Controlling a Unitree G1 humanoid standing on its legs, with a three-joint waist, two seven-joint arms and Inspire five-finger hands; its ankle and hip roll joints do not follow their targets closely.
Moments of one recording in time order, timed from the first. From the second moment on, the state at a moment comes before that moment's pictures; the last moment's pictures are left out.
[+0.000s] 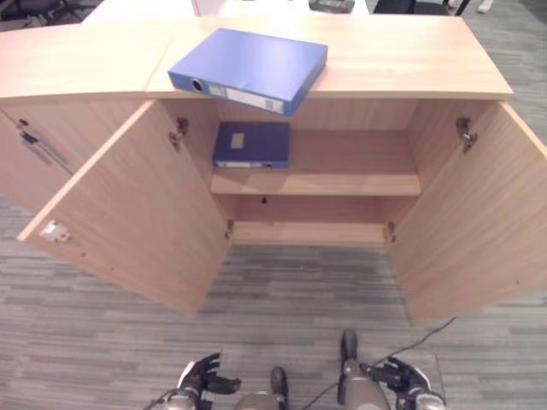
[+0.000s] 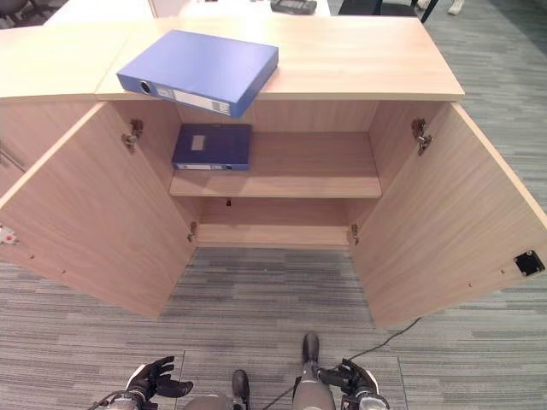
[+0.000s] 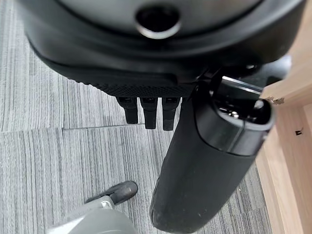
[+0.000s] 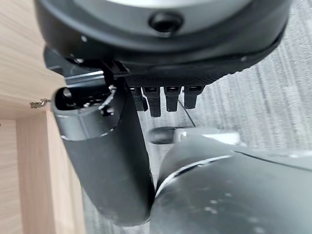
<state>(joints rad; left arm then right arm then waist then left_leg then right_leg) -0.03 0.29 -0.19 1.14 -0.16 -0.11 0.03 -0.07 -0.23 0.06 1.18 0.35 -0.07 -0.03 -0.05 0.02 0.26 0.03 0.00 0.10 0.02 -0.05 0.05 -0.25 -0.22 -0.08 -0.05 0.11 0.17</state>
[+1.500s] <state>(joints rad) -0.01 0.31 -0.20 1.14 -0.11 -0.09 0.01 0.02 -0.24 0.06 1.23 0.28 -0.03 -0.01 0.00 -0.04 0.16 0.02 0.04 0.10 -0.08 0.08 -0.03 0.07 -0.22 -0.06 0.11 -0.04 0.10</state>
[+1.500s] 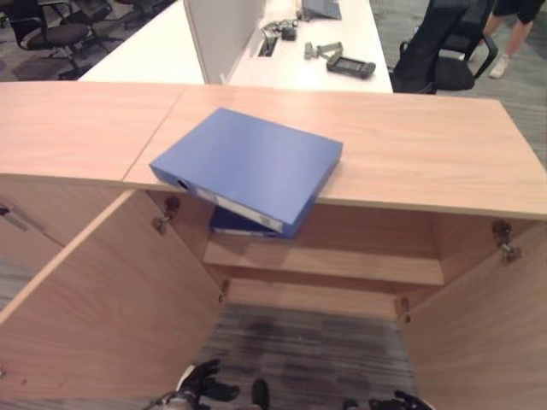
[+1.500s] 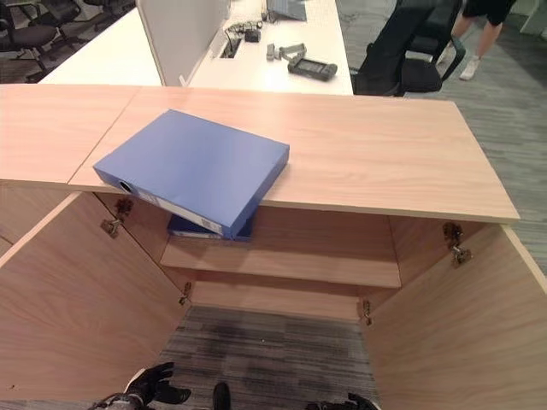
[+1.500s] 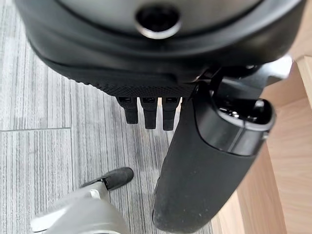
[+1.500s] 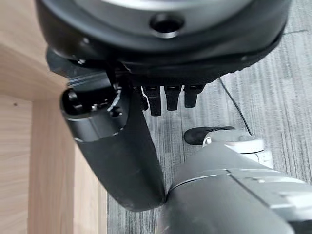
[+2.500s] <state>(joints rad) 0.16 0.35 -0.17 0.51 0.07 -0.08 0.07 0.10 -0.30 0.12 1.18 0.27 -0.04 -0.01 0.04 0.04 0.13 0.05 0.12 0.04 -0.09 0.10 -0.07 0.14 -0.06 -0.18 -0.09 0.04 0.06</state>
